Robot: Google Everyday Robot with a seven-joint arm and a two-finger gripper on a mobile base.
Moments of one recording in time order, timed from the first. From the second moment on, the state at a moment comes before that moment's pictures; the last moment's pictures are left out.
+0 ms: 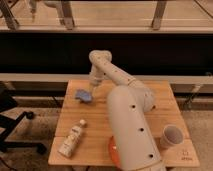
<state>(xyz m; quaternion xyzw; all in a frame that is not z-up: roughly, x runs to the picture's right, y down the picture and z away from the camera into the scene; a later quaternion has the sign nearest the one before) -0.077 0.015 0.935 -0.39 -0.22 -0.17 0.88</state>
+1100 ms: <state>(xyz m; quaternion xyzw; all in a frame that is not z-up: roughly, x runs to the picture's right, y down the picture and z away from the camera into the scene) -0.067 0.007 0.923 -0.36 -0.22 -0.16 0.89</state>
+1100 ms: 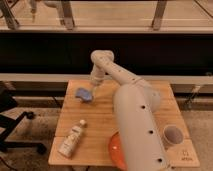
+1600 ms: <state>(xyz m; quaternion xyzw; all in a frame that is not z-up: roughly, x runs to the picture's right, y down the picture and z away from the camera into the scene) -0.042 0.007 0.911 -0.35 -0.23 -0.16 0.90</state>
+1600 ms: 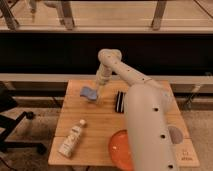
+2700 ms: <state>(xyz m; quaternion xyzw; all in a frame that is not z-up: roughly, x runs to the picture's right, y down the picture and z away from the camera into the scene) -0.015 0.017 0.880 -0.34 -0.23 -0.14 0.90</state>
